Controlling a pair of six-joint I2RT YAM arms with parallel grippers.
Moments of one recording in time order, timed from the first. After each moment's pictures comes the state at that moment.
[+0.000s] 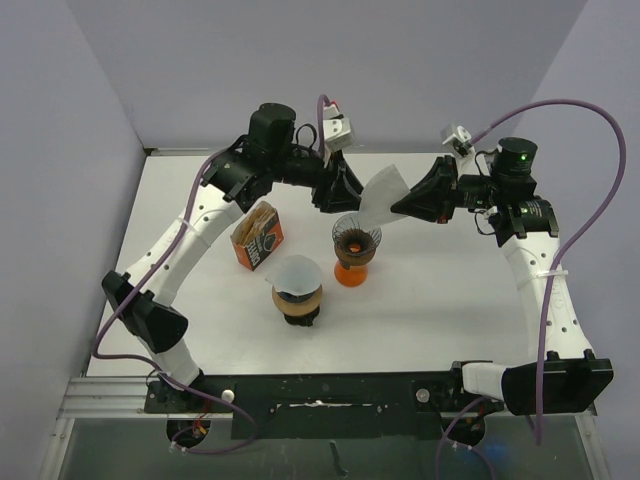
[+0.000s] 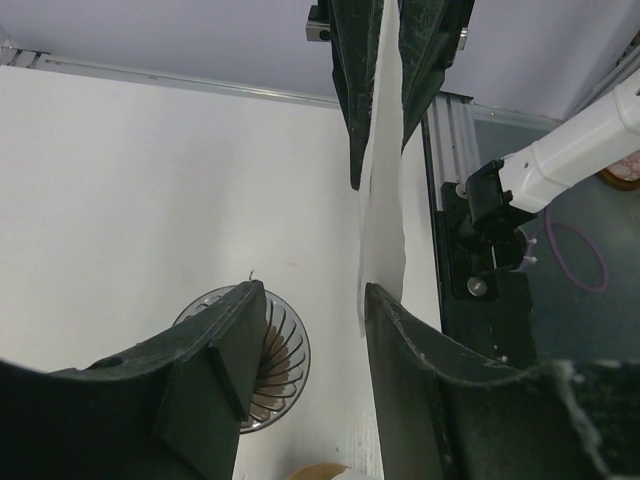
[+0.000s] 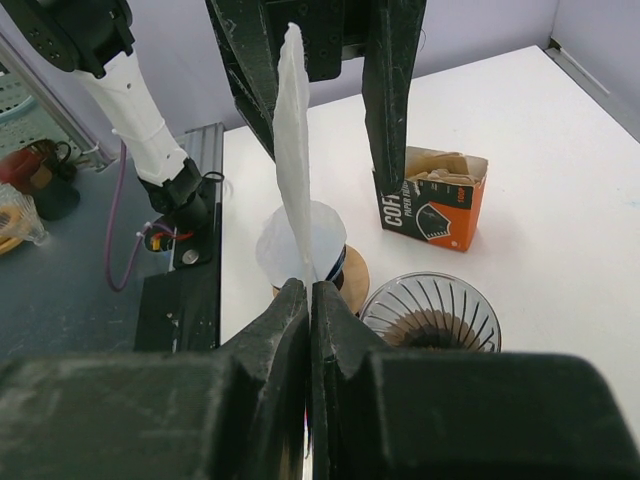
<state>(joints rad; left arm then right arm) -0.65 1.71 1.95 -0.61 0.88 0.11 0.04 1.25 1.39 -0.49 -1.41 -0.13</state>
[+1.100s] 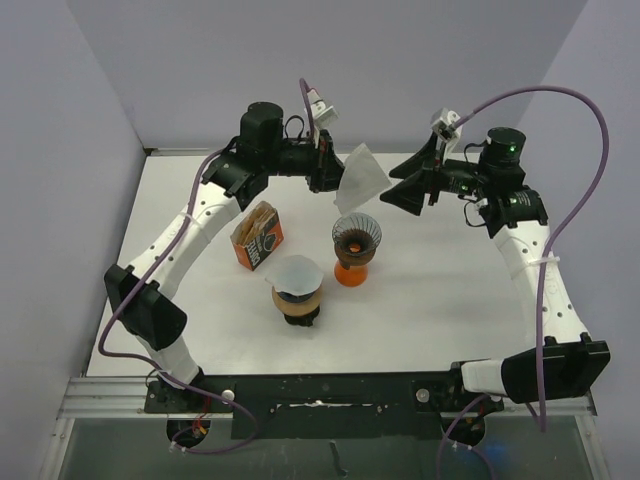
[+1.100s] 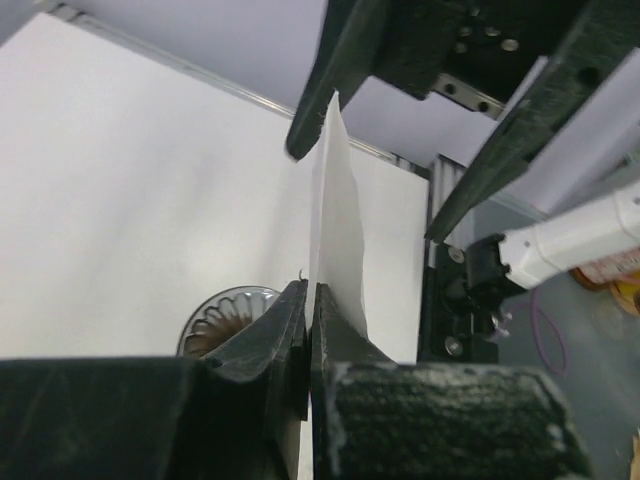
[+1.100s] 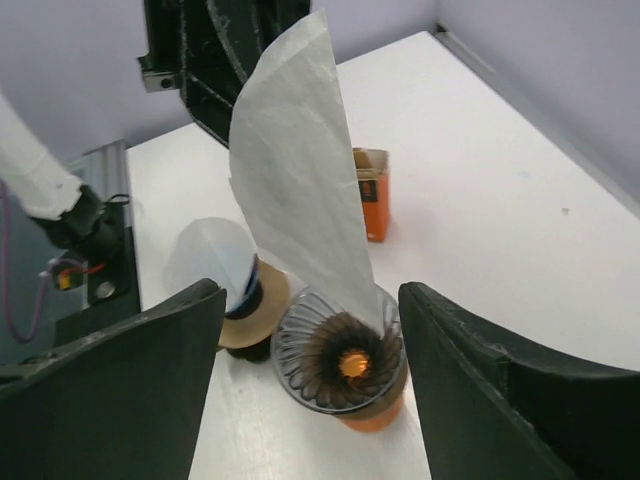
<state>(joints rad) -0.59 1.72 1.85 -0.37 0.89 -0.20 0.09 1.30 1.40 -0.37 -1.18 -0.06</state>
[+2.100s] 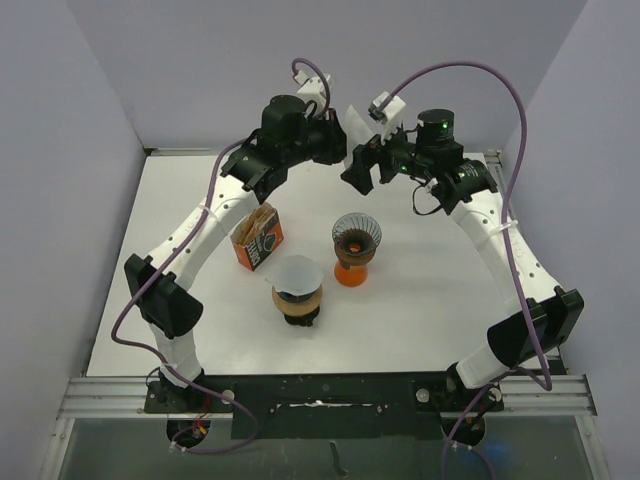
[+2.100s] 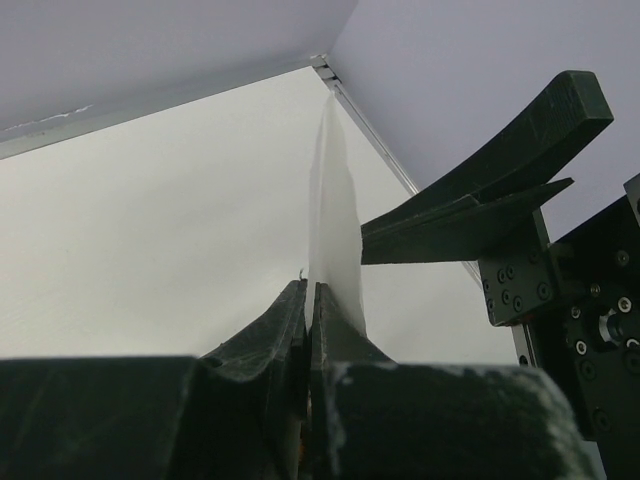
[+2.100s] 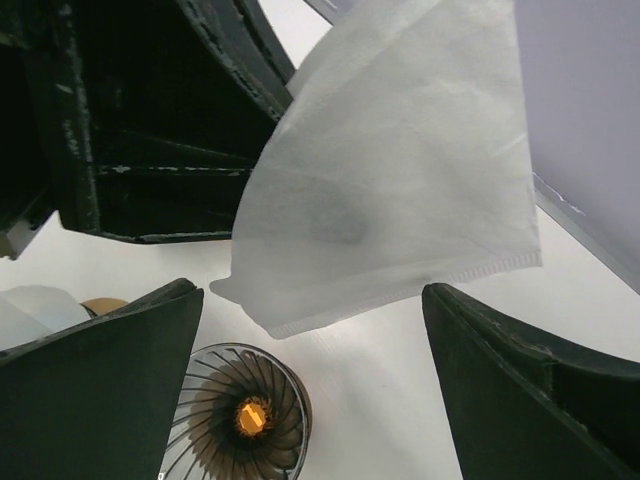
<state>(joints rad) -0.64 1.84 2.02 -0.40 0.17 -0.44 0.38 1.55 1.69 -0.52 -0.51 -0.18</state>
